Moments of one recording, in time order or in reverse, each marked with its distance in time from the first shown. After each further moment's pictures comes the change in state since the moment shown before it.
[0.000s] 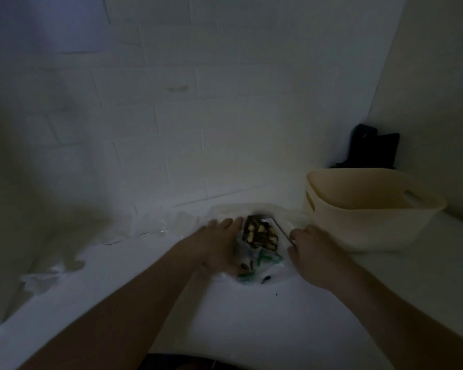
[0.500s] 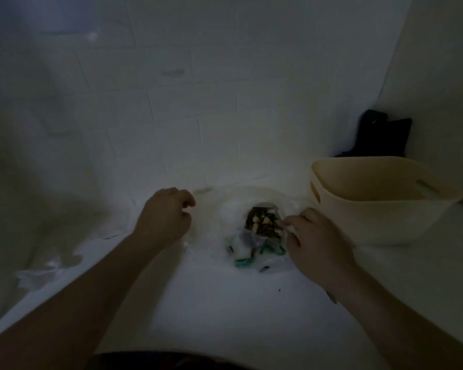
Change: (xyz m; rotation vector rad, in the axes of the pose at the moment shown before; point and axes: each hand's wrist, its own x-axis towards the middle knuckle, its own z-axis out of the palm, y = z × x) left_hand -0.025 -0.073 -0.007 -0.110 0.654 -0.237; right_hand -0.002 -0.007 0.007 0.233 0.274 -0.025
